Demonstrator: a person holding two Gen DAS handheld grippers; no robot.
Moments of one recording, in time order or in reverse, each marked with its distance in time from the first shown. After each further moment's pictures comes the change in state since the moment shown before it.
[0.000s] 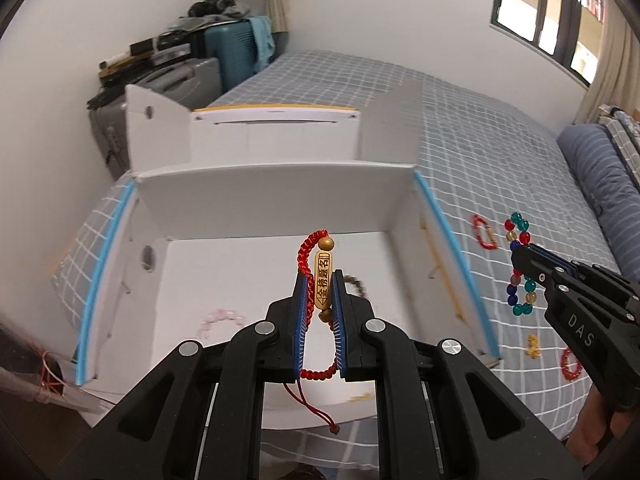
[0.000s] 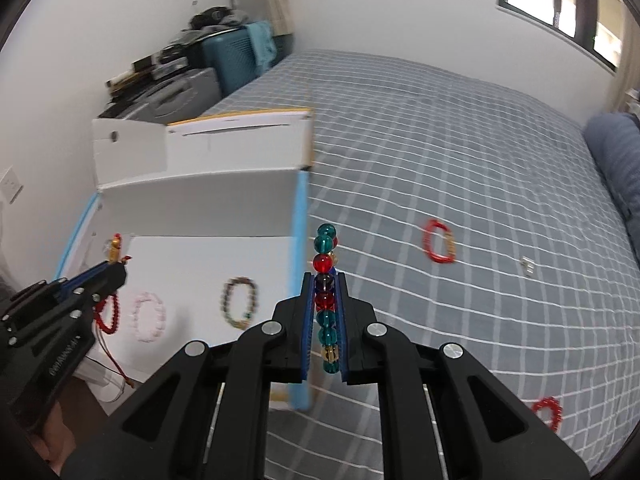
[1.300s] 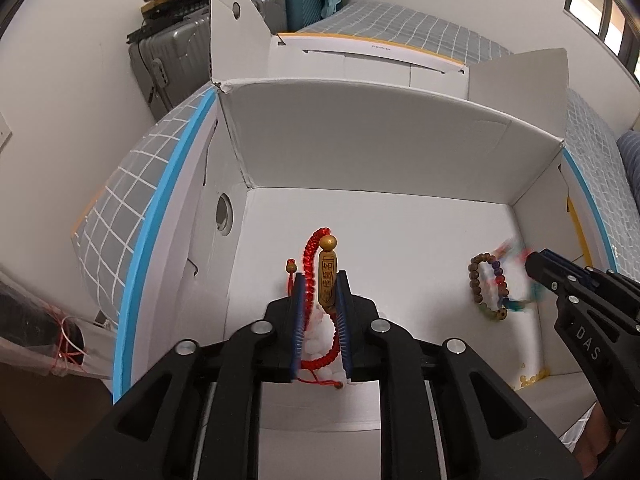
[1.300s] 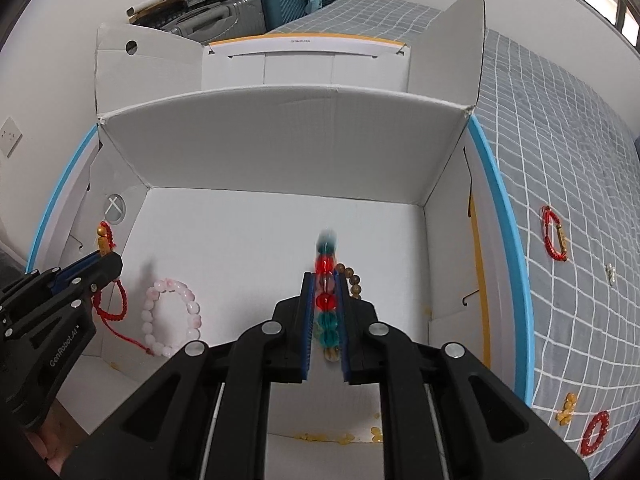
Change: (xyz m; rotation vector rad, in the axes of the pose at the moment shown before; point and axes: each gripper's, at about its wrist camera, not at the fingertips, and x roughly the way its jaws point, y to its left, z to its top) left arm 0.070 0.096 -0.012 -0.091 0.167 0.129; right arm 0.105 0.091 -0.001 -0.090 0.179 0.041
